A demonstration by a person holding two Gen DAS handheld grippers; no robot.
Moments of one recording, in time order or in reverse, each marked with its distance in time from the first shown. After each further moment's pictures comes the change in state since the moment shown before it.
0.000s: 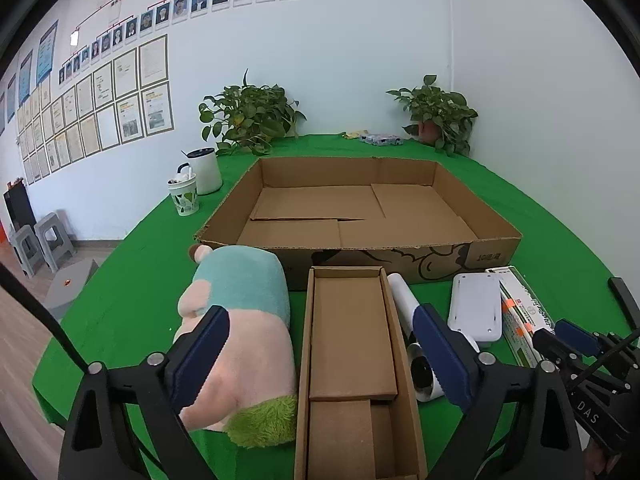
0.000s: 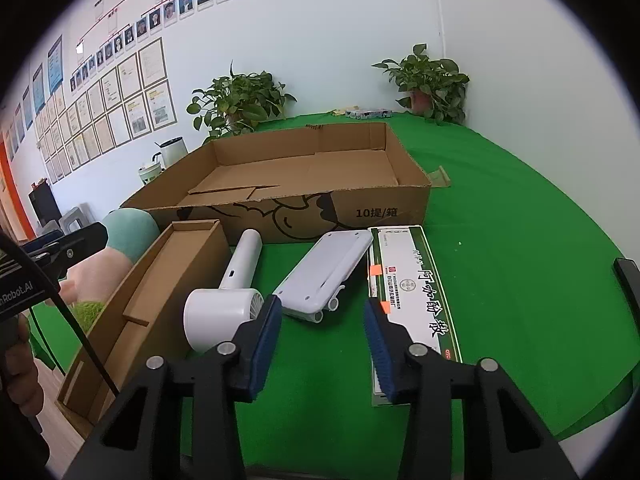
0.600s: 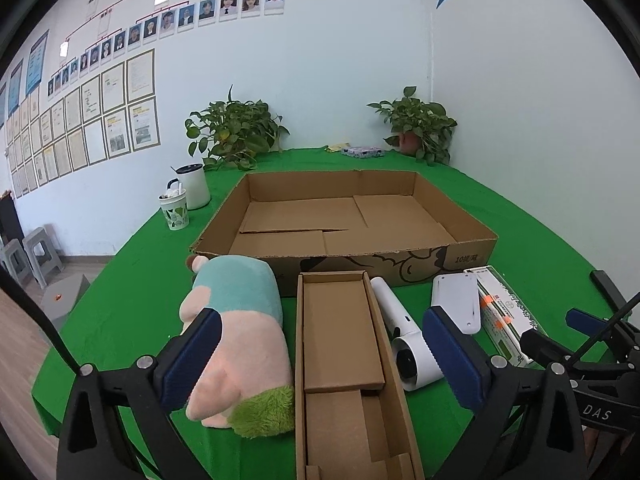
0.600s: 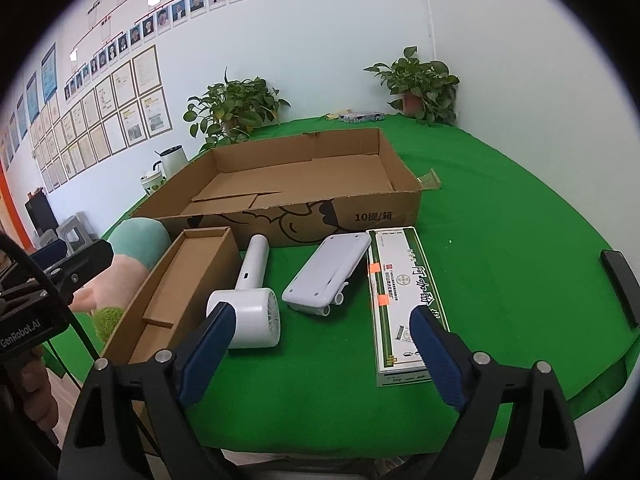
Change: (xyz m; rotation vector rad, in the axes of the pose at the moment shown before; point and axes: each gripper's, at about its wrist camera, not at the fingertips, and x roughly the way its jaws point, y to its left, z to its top) left arm -0.028 0.001 -0.009 0.013 -0.056 -0.064; right arm -0.022 0.013 0.005 0.031 -0.008 -0.023
